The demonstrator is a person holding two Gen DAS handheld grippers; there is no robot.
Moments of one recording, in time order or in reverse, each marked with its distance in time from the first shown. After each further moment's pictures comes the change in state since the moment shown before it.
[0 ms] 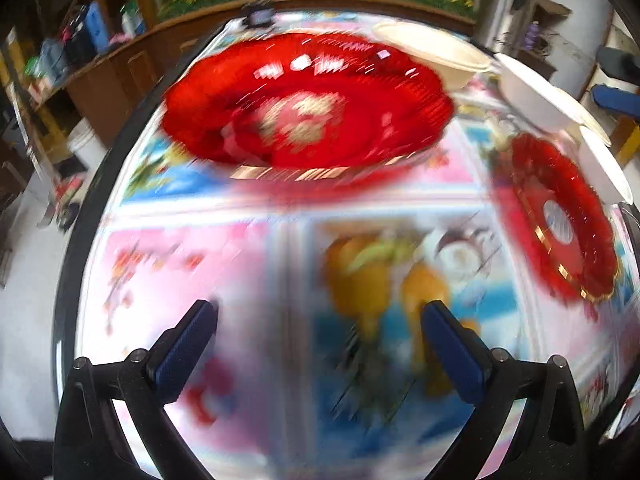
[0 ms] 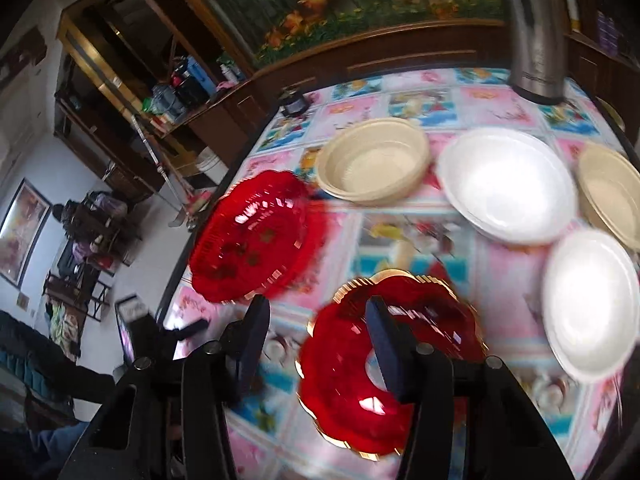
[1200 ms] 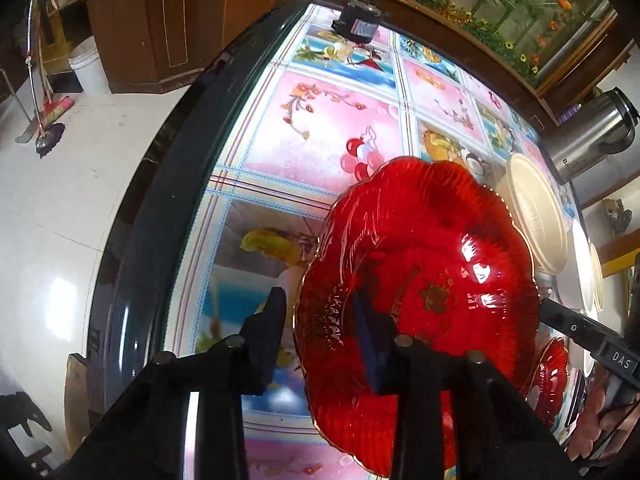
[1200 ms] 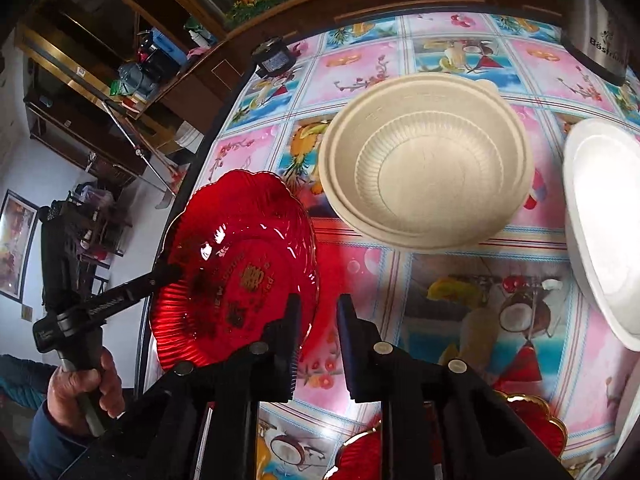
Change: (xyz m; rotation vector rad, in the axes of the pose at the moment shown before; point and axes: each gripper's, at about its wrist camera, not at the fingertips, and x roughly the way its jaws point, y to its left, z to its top) left arm 0.052 0.119 0.154 -0.277 0.104 -0.148; right arm 0.133 -0.004 0.064 0.099 0.176 -0.019
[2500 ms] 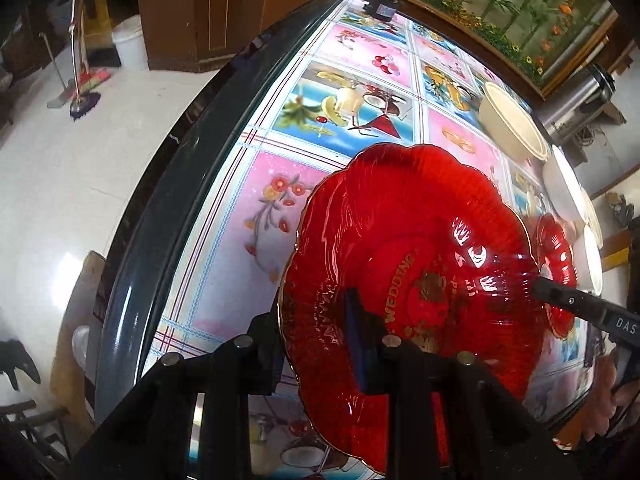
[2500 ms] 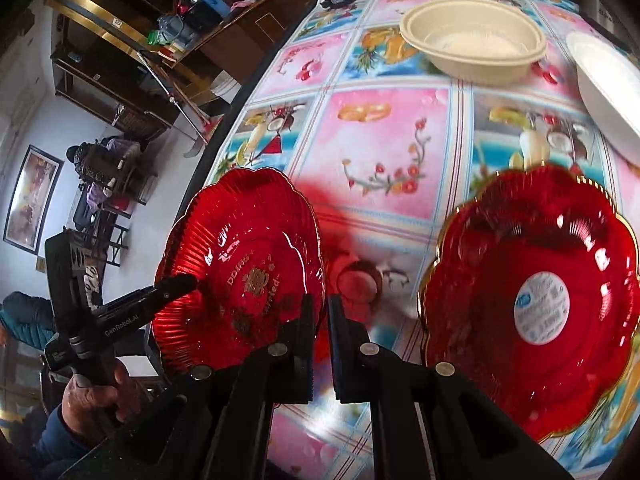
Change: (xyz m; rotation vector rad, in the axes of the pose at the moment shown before) left arm -0.073 0.023 -0.174 -0.059 -0.040 0.056; right arm -0.016 0.043 -0.128 -0.093 0.110 0.083
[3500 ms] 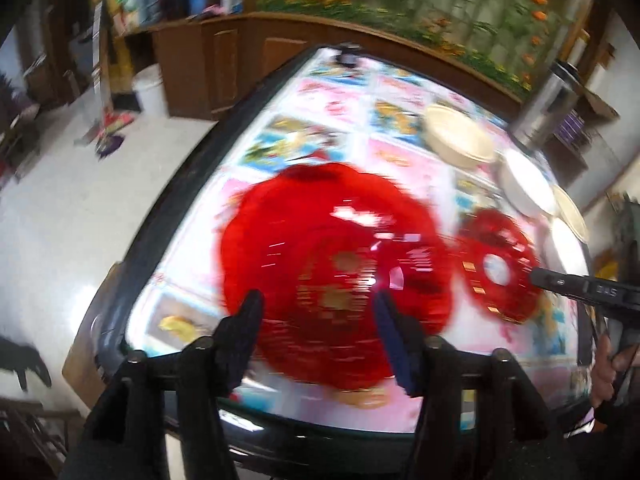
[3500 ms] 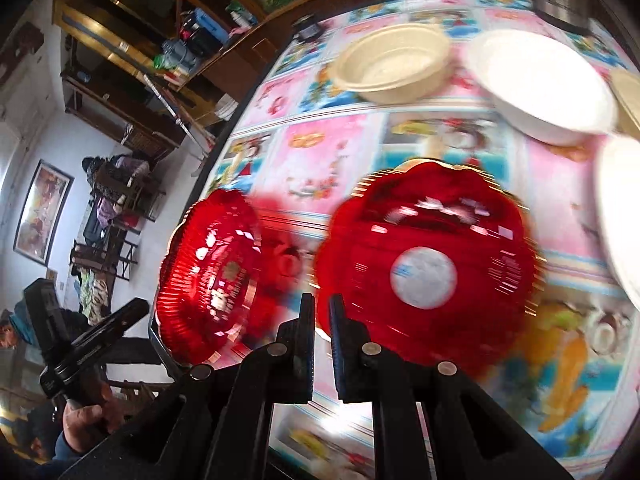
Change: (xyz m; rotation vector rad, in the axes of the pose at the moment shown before) left arm -0.080 -0.099 -0.054 0.047 -0.181 0.079; right arm -0.084 -0.082 -0.029 0.039 -0.080 0.039
